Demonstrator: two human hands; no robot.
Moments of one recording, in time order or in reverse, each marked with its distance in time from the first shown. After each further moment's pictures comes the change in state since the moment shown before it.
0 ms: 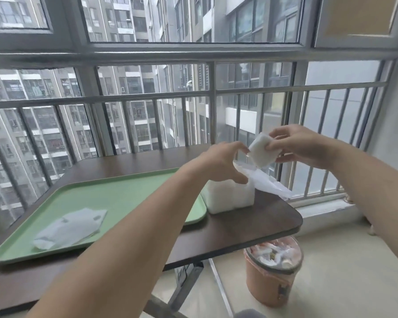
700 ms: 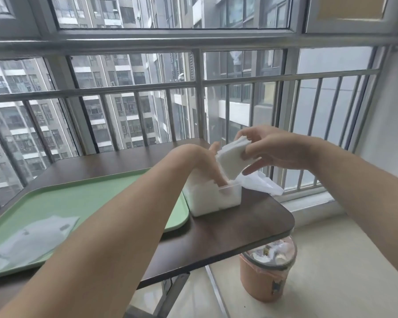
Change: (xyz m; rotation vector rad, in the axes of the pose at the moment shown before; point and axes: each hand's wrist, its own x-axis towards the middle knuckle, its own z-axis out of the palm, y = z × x) left_hand 0.041 -0.005 -0.001 0.222 -0.381 -0.394; right_hand 0.001 -0.003 0.020 0.113 -0.336 -0.074
